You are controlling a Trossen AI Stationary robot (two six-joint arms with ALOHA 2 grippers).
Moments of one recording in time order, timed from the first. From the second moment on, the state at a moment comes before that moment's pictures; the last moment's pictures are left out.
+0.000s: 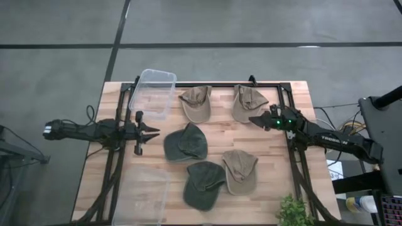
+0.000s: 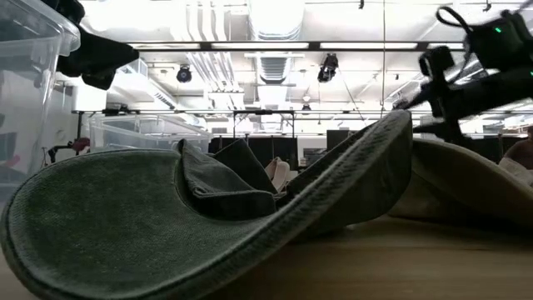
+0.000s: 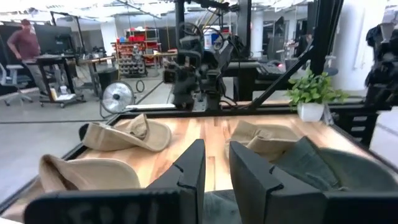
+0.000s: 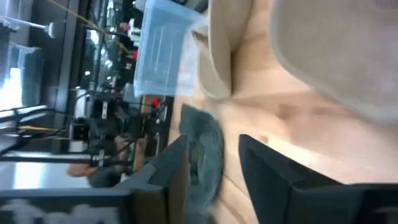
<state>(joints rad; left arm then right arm) -0.10 0.23 0.11 0.10 -0.15 0.04 -0.47 0.51 0.09 0.16 -0.15 1.28</state>
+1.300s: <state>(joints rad) -0.10 0.23 0.11 0.10 -0.16 -0.17 -0.63 1.24 0.55 -0.49 0.03 1.11</state>
